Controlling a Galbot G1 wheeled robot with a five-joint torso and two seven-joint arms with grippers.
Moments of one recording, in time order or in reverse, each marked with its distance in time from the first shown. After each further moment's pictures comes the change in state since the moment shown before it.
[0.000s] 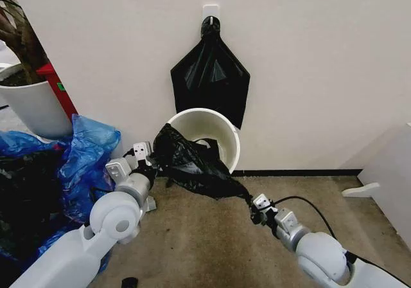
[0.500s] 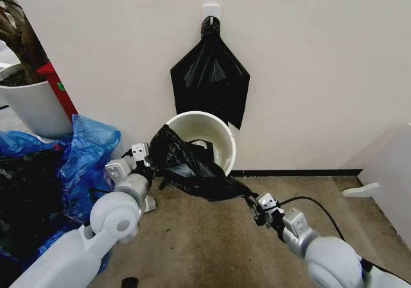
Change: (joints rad) left arm -0.017 -0.002 0.000 0.030 0.030 -0.003 -0.015; right arm -0.155 -0.040 0.089 0.174 0.035 -0.004 0.002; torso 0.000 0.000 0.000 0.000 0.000
